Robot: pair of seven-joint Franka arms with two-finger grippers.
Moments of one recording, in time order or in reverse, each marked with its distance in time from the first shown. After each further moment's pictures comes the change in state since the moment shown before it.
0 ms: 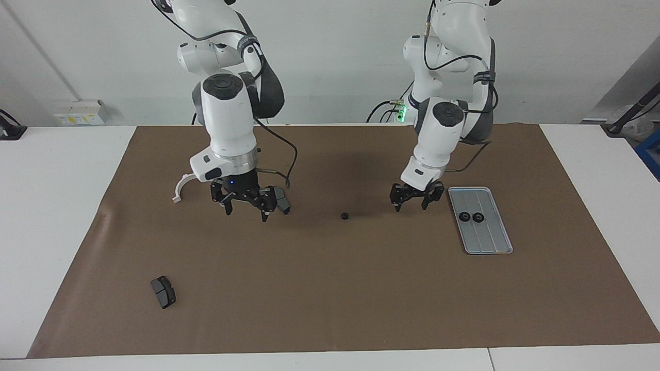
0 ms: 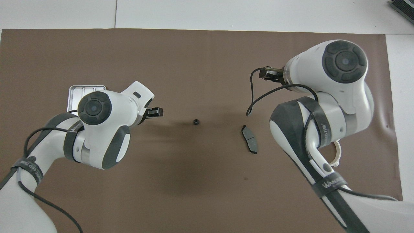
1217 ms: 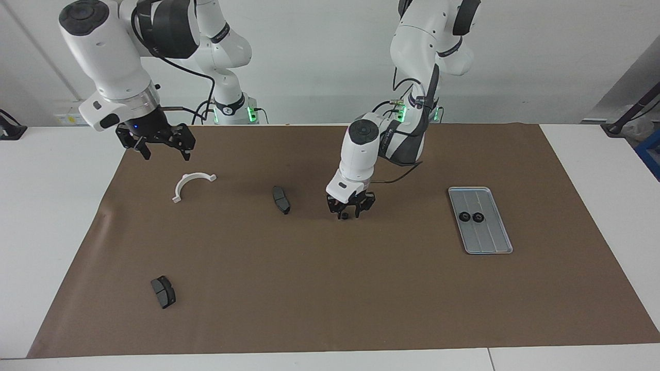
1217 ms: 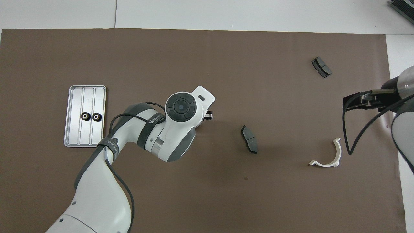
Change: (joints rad) left arm -0.205 0.275 0.001 0.272 0.000 -0.060 -0.188; right arm -0.269 -0.215 0.001 0.000 0.092 -0.446 -0.531
